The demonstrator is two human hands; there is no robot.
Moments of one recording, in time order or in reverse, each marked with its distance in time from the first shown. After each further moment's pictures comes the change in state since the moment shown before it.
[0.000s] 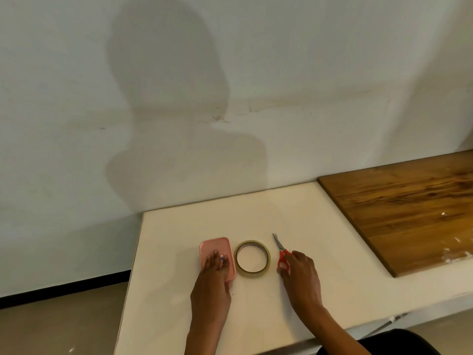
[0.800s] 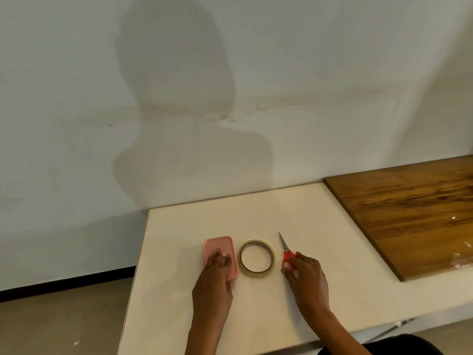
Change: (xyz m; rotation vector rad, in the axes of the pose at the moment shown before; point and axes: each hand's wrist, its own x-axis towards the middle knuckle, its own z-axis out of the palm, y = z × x) left_hand 0.001 -0.006 -0.002 -0.033 0.015 -0.029; right_hand -0.002 0.007 0.004 0.062 0.060 0.007
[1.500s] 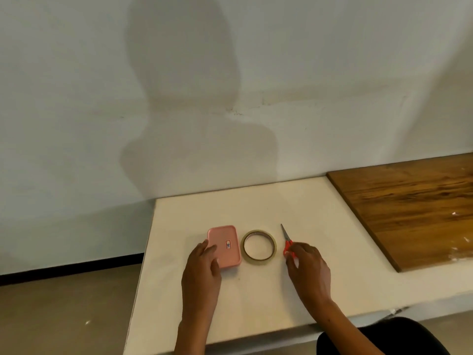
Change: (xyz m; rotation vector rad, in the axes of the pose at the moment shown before) left_hand -0.023 -0.011 -0.012 -0.187 0.325 -0.077; right_hand -0.014 -0.015 -0.021 -0.039 0.078 -0.129
